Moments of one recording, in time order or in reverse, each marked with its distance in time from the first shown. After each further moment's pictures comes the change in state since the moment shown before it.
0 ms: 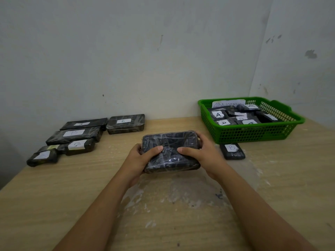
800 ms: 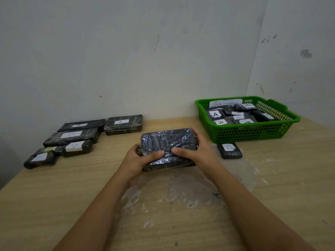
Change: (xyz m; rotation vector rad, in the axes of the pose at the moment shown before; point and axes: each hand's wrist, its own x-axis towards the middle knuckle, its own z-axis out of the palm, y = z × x) left_hand -0.001 -0.003 -0.001 -0.057 -0.046 0.038; right_hand -0.005 0.004 0.004 -0.063 0.015 -0.066
